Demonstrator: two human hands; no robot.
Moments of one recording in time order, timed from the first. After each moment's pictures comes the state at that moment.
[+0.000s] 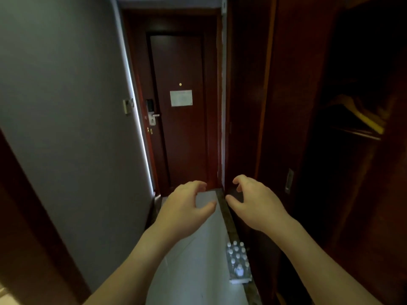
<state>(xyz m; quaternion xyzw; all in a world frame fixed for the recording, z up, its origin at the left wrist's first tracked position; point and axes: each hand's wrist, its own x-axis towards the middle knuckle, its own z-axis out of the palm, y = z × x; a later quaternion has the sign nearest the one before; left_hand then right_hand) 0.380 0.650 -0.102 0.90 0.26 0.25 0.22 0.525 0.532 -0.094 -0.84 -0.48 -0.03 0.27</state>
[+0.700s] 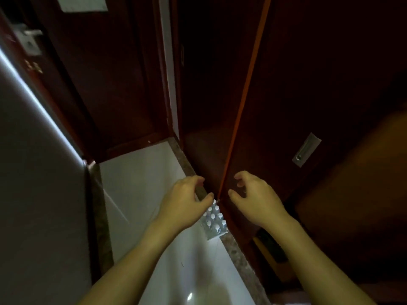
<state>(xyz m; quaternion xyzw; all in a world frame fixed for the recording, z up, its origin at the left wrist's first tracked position) 0.651 0.960 -0.280 0.92 0.18 0.07 0.33 0.745 0.795 -0.268 -0.93 -0.26 0.09 0.23</state>
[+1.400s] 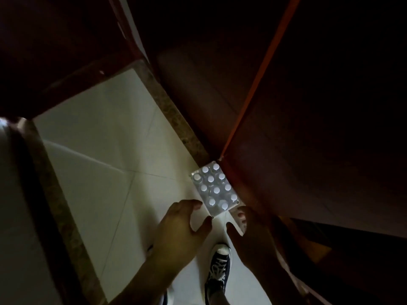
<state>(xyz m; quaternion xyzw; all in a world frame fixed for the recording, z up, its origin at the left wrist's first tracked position) 0.889 1.058 -0.708 0.89 0.25 -0.11 0.38 0.935 0.885 -0.747 -0.91 0.01 0.28 0.30</state>
